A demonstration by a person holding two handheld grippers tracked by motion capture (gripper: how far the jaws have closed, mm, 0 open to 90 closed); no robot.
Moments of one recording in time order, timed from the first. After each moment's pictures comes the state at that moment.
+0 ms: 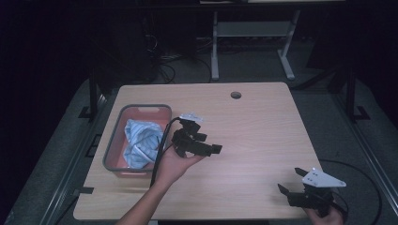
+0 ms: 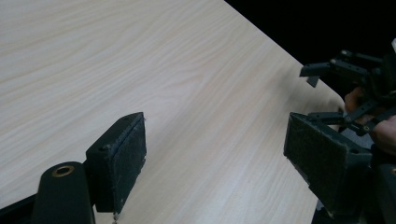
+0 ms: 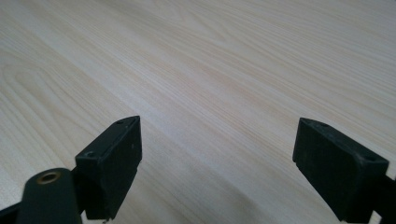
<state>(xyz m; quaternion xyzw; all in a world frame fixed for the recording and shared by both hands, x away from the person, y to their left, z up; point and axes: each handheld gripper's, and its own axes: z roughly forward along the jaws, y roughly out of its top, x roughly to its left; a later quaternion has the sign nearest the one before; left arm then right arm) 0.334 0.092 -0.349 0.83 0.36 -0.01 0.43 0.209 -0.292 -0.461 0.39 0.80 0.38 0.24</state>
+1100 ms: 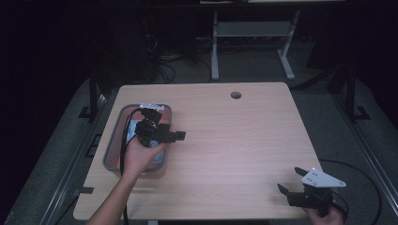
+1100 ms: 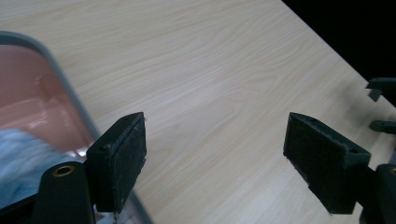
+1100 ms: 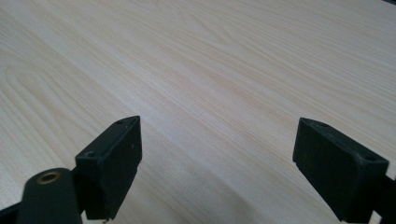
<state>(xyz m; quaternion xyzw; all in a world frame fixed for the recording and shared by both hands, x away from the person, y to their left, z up) 0.349 0.184 -0.330 0.81 0.44 0.05 0.40 0.208 -0.291 -0.459 0.39 0.80 0.39 0.24</state>
